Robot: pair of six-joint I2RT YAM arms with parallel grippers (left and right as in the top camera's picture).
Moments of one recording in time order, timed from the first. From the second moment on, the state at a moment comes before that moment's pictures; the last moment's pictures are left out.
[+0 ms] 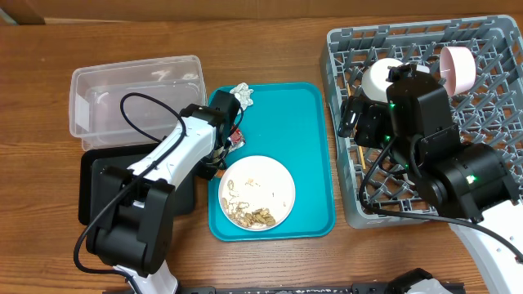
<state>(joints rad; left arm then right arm) -0.35 1.86 1.22 -0.96 -0.21 -1.49 0.41 1.20 1.43 -1.02 0.16 0.54</state>
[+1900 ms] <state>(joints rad) -0.40 1.74 1.26 -0.83 -0.17 -1.17 0.41 1.20 1.43 -1.02 0.16 0.54</state>
